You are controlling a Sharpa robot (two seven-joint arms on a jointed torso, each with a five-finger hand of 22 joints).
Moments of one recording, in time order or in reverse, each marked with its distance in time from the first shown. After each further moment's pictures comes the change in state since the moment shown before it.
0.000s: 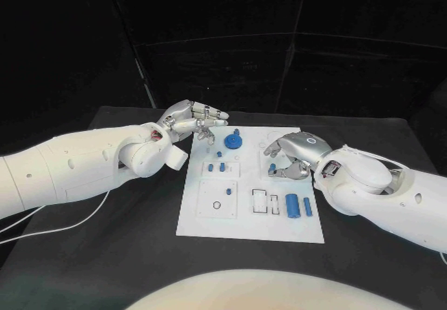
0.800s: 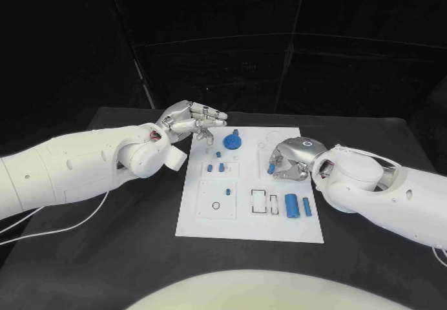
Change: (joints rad) left arm 0.000 -0.002 0.000 -0.001 0.000 0.000 0.000; left_hand 0.000 0.000 0.000 0.000 0.000 0.000 0.000 0.000 0.000 0.000 0.000 0.000 0.000 0.000 0.000 0.000 0.000 0.000 0.000 0.000 0.000 0.000; right arm 0.000 0.029 0.000 -0.048 -0.005 0.137 -0.054; right_hand 0.067 0.062 0.016 0.041 0.018 0.097 -0.039 0.004 0.004 0.078 -0.034 0.019 -0.001 0.003 -0.011 0.023 0.011 0.000 0.036 -0.014 0.016 0.043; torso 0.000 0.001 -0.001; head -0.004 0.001
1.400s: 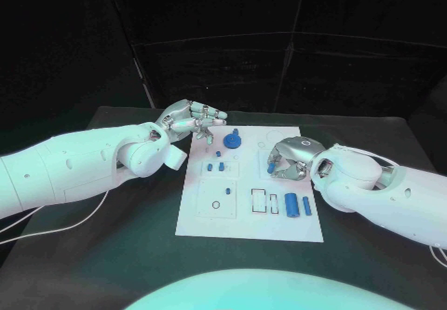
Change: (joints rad) left arm 0.000 0.000 0.000 0.000 0.000 0.000 0.000; left_hand 0.000 0.000 0.000 0.000 0.000 0.000 0.000 0.000 0.000 0.000 0.000 0.004 0.000 0.000 0.000 0.000 0.000 0.000 0.000 0.000 0.000 -0.001; right arm 0.000 0.005 0.000 0.002 0.020 -0.006 0.003; right_hand 0.000 0.000 0.008 0.008 -0.004 0.003 0.003 0.000 -0.001 0.011 0.003 -0.020 -0.001 0.000 0.000 0.009 0.007 0.000 0.004 -0.004 0.005 0.008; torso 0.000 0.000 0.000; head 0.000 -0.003
